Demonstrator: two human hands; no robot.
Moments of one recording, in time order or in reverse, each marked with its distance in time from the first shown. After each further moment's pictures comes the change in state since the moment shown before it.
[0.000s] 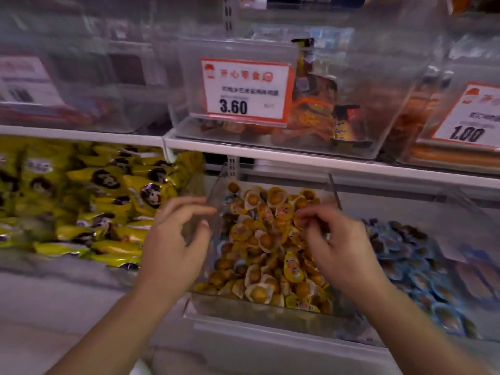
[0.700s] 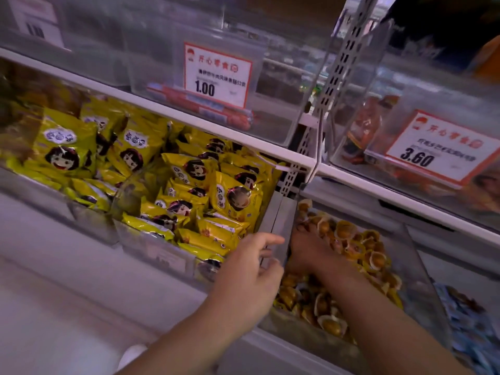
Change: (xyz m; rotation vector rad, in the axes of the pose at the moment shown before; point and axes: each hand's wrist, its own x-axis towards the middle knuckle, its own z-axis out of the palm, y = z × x) left_hand -0.027 -0.031 -0.037 -0.427 -0.251 -0.358; right_hand 0.084 0.002 0.179 -0.891 -0.860 0.094
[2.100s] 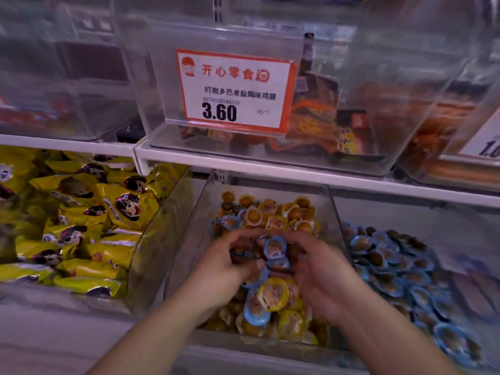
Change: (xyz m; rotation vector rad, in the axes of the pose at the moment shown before) left_hand 0.056 -0.001 0.120 -0.165 -0.251 -0.114; right_hand -0.131 0.091 0.005 2.124 0.071 0.196
